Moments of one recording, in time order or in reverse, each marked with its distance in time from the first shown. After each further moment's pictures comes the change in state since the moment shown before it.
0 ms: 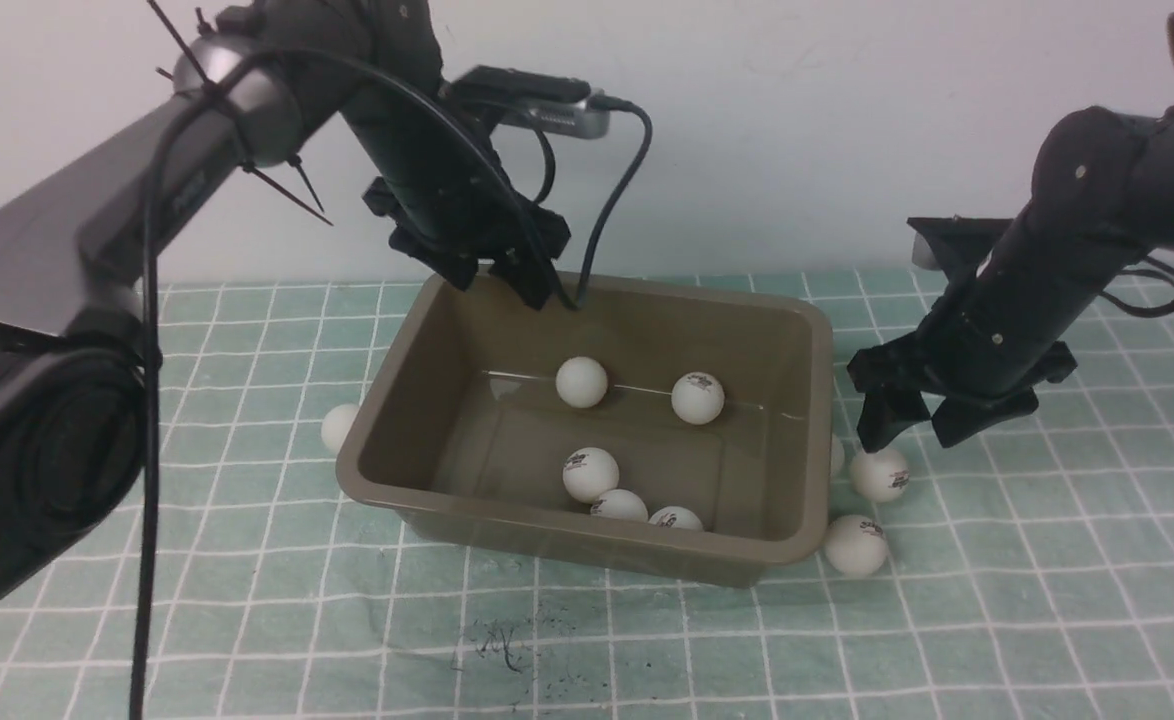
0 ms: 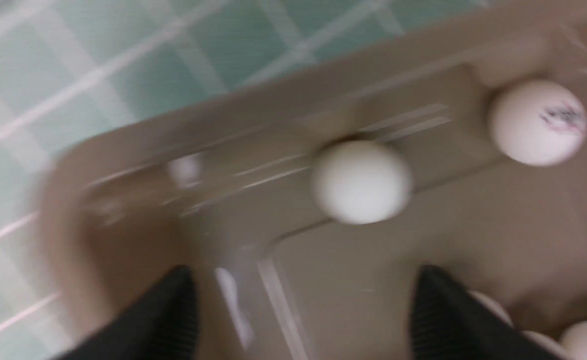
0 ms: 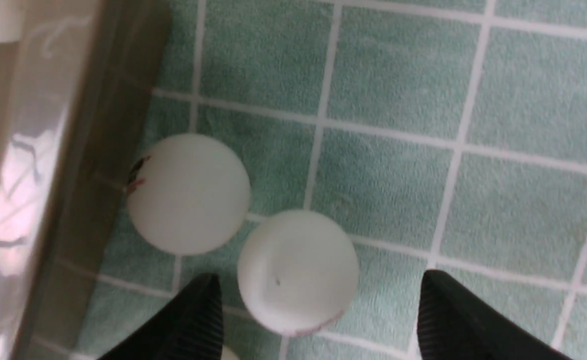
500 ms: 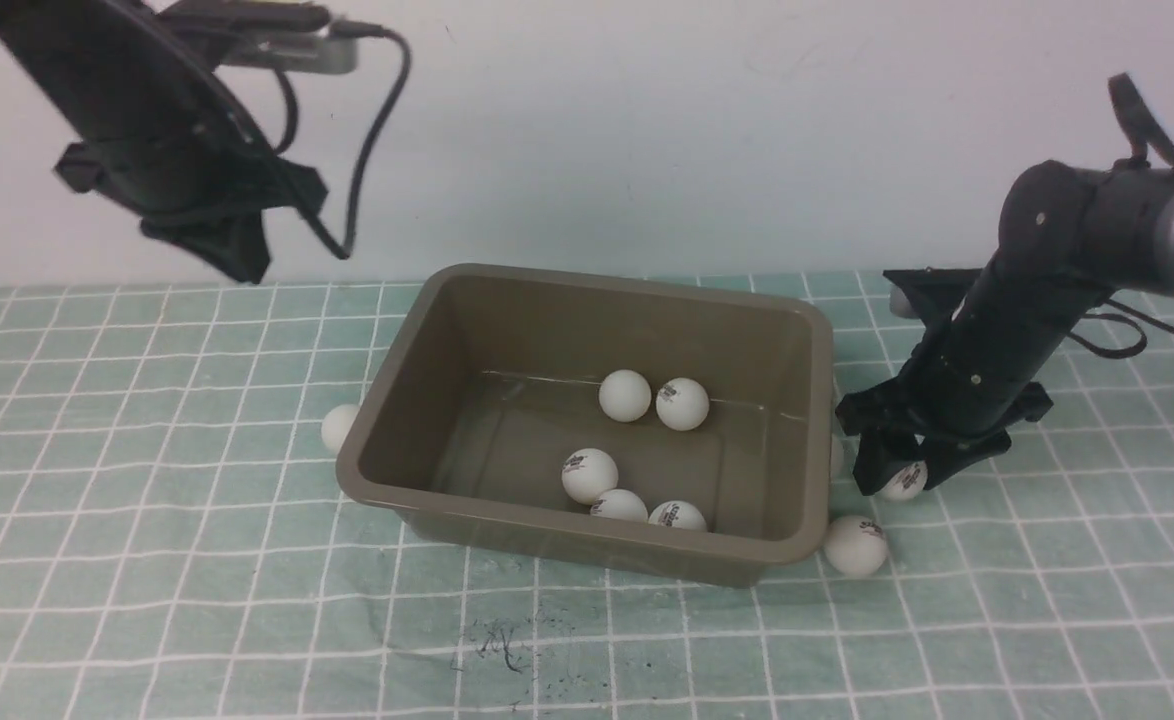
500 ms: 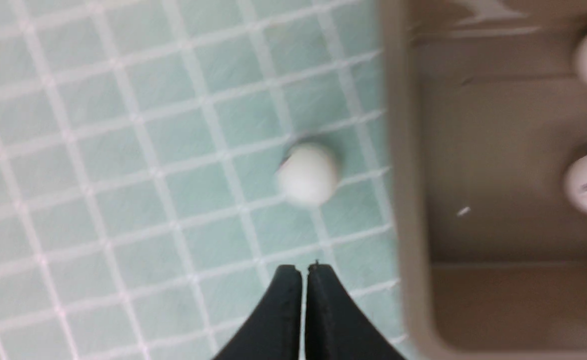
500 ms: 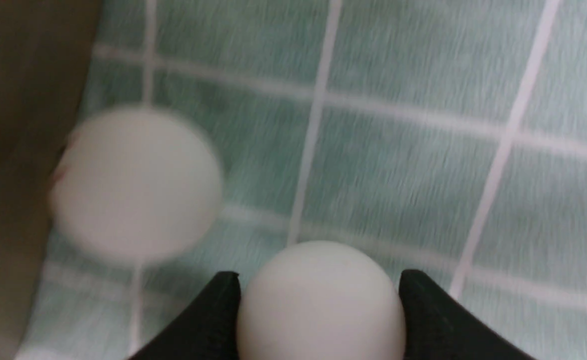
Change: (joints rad) right arm 0.002 0.062 0.000 0.013 0.030 -0.047; left arm 0.255 -0.414 0.477 0.063 0.000 -0.036
